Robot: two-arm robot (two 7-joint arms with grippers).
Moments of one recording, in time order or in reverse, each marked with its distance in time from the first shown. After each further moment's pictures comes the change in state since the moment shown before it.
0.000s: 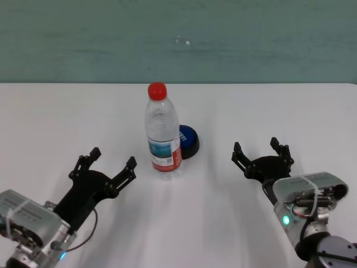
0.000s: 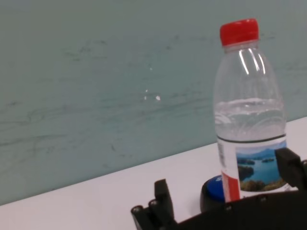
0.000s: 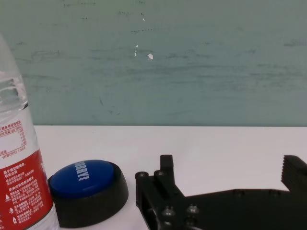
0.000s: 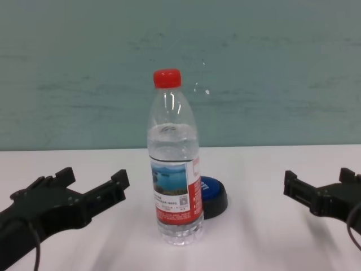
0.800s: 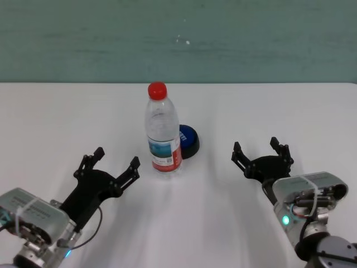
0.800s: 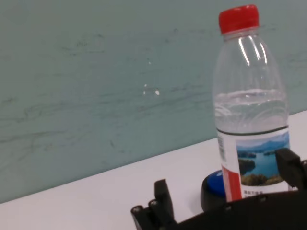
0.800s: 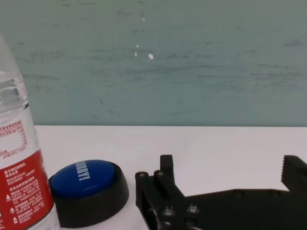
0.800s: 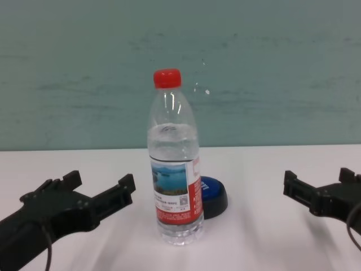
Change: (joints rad) left arm -0.027 -0.013 0.020 0.037 0.033 -0.002 0.011; right arm 0.000 0.000 0.000 0.000 0.000 0.000 0.000
